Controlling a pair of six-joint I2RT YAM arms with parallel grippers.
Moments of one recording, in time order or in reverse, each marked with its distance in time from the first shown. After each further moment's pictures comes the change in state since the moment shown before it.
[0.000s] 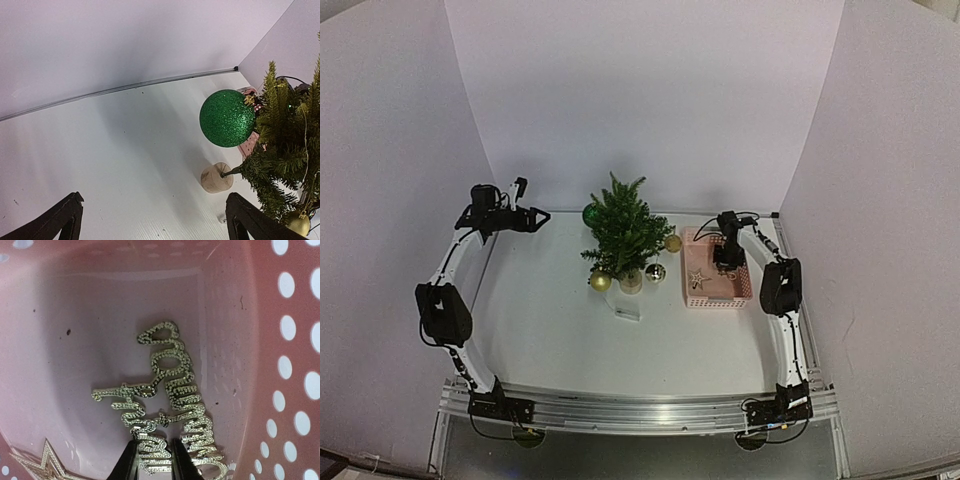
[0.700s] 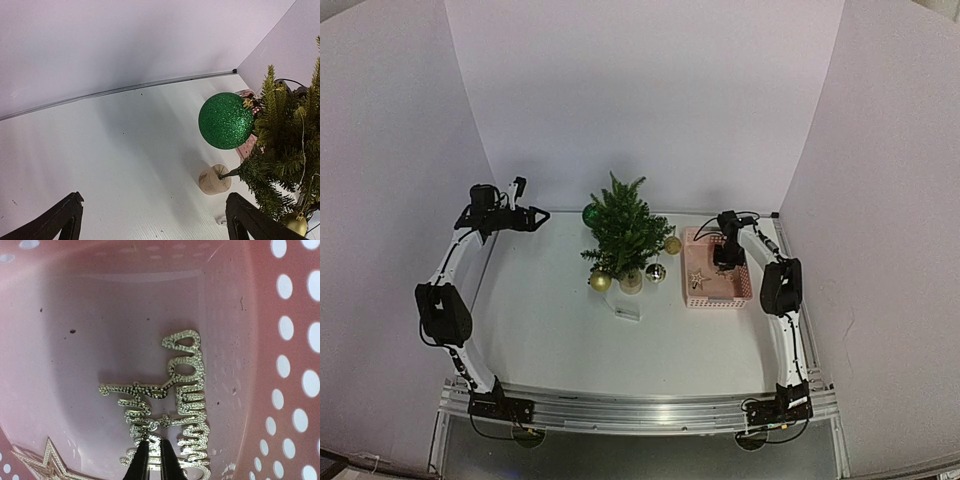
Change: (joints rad) left arm 0.005 0.000 0.000 0.009 0.011 -0.017; right arm 0.000 -0.008 0.001 0.000 -0.001 -0.002
